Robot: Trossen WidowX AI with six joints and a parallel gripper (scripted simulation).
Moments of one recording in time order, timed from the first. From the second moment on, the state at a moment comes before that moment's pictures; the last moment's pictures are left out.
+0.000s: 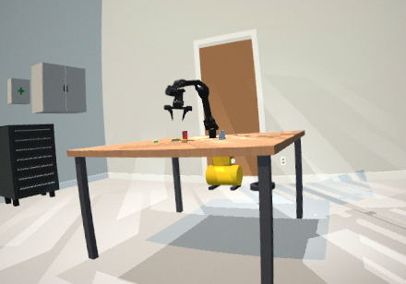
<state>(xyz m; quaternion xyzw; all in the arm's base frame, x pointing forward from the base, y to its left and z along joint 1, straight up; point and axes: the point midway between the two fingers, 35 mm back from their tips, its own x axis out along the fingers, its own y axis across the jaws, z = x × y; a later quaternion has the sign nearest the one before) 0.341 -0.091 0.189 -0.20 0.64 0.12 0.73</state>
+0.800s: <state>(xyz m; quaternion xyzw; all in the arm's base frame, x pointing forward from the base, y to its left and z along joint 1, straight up) 0.327 -0.064 0.090 -0.17 0.68 0.16 0.70</state>
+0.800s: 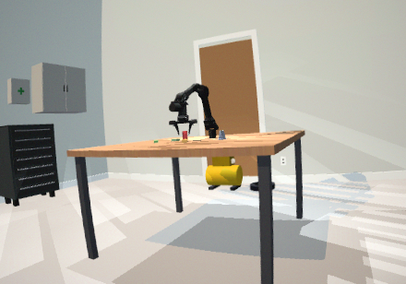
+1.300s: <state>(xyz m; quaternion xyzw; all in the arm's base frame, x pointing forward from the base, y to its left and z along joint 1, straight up) 0.327 -0.064 0.068 -0.17 0.67 0.16 0.70</state>
